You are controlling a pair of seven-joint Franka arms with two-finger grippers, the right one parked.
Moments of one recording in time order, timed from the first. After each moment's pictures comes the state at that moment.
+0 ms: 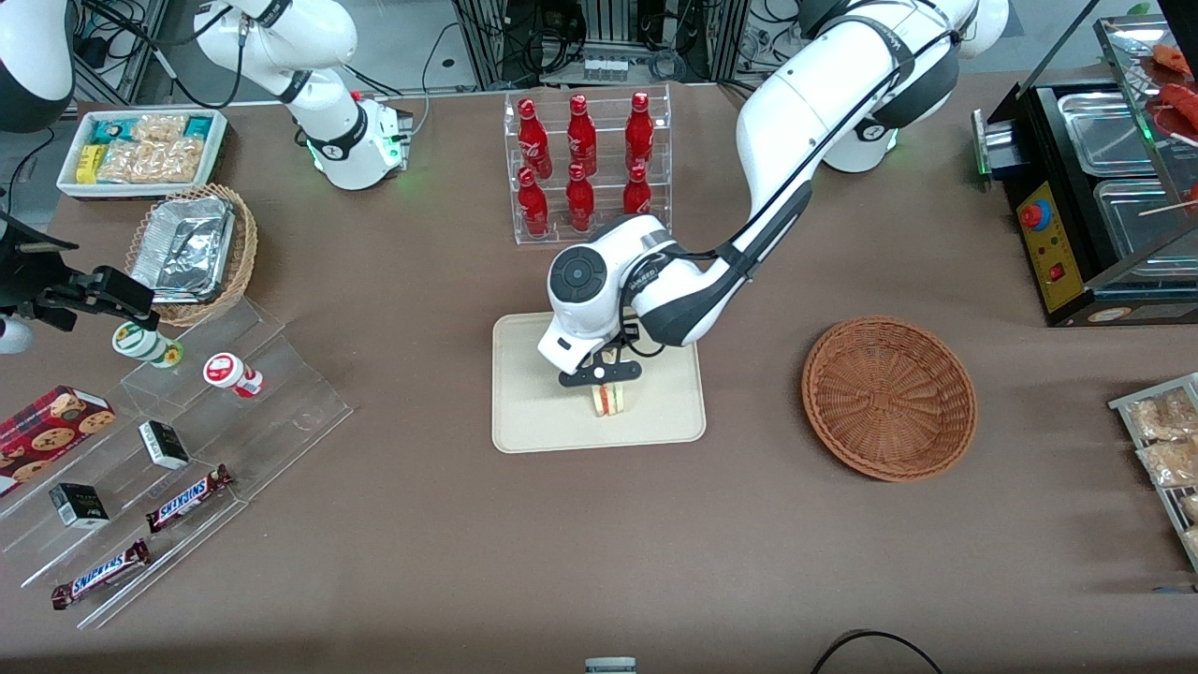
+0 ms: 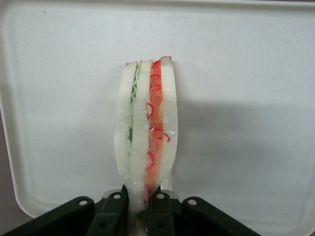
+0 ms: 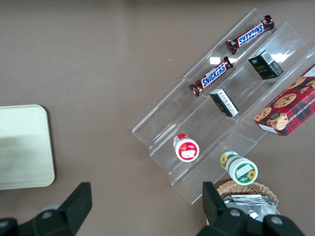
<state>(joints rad) -0.48 0.86 -0.47 -1.31 0.33 1.99 -1.10</state>
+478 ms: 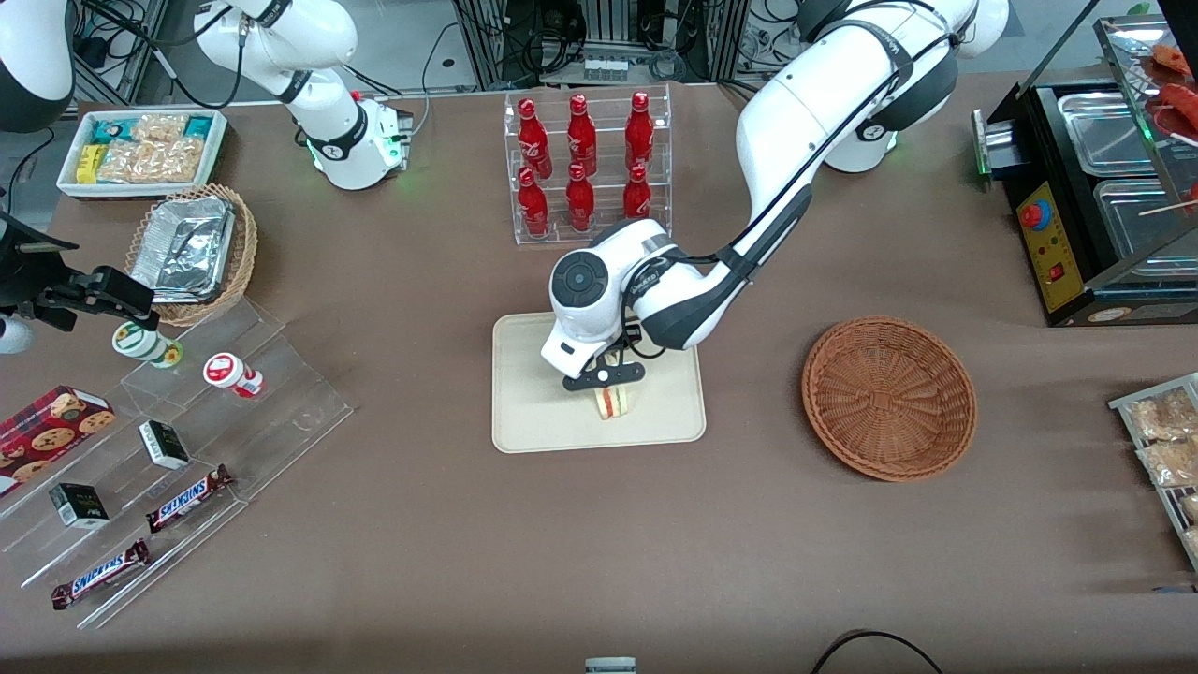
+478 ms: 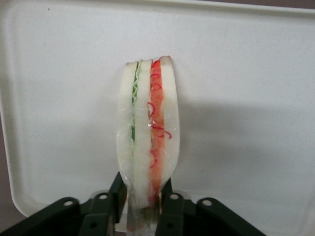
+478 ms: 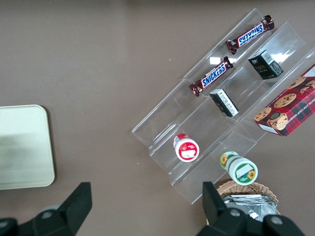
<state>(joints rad) -0.48 0.87 -0.47 -1.30 0.33 1.99 -1.12</state>
